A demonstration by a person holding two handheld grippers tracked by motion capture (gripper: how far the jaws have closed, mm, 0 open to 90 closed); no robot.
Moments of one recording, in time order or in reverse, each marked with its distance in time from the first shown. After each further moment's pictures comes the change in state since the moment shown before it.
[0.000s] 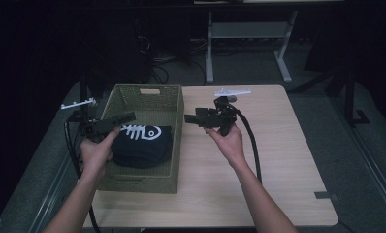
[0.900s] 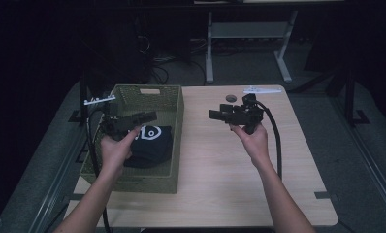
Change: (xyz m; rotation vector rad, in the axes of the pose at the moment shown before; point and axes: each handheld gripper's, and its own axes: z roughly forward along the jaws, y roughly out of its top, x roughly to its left) left arm -0.044 -0.005 0.037 0.046 -0.095 0.044; right arm -0.029 -0.002 -0.062 -0.056 -0.041 0.026
